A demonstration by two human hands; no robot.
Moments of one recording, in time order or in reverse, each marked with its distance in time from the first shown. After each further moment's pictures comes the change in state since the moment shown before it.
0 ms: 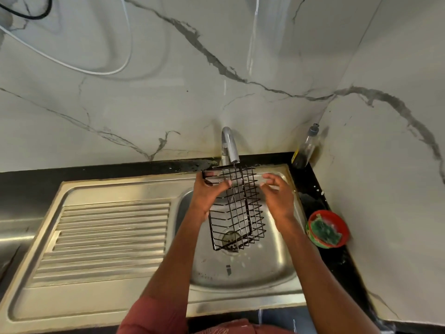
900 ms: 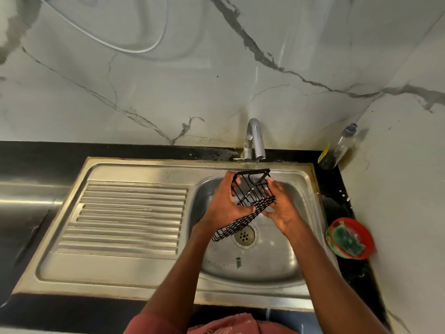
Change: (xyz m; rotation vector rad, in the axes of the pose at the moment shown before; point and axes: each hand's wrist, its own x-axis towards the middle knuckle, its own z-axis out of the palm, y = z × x) left_hand -0.035 -0.019 -0.019 0.419 -0.137 0.371; right_hand 0.006 0.026 0.042 0.464 -0.396 0.479
